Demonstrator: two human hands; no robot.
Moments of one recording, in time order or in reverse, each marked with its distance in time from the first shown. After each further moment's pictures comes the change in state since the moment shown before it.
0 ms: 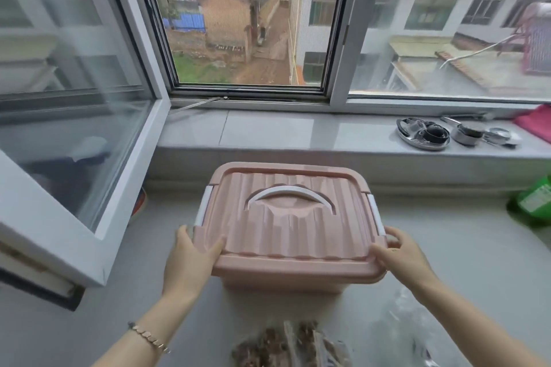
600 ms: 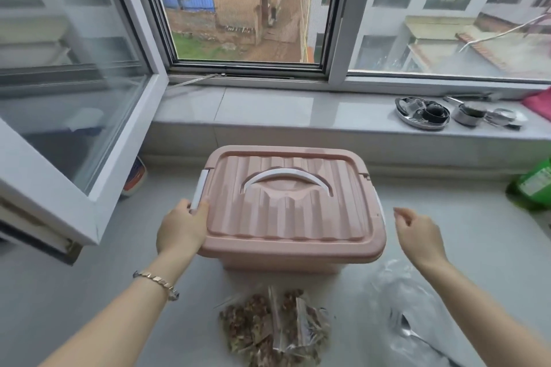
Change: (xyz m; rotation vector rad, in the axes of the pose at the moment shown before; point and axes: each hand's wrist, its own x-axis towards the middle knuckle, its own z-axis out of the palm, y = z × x) left_hand 0.004 -0.004 0.023 0.242 0.157 0.015; right_hand 0.016 0.035 -0.041 -0.401 0.220 -0.124
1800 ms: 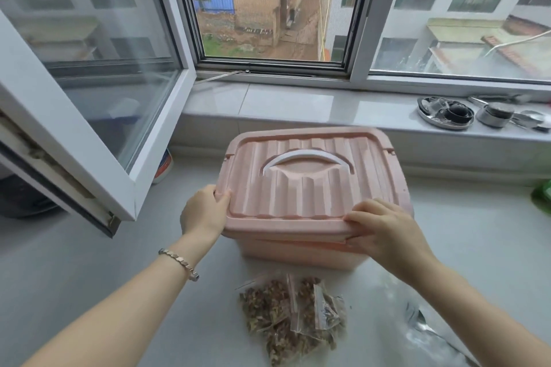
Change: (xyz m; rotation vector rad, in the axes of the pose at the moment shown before) left_hand -0.008 -0.006 -0.015 -0.023 0.049 0.128; right_hand -0.059 -0.061 0.008 -0.220 0.038 -1.031
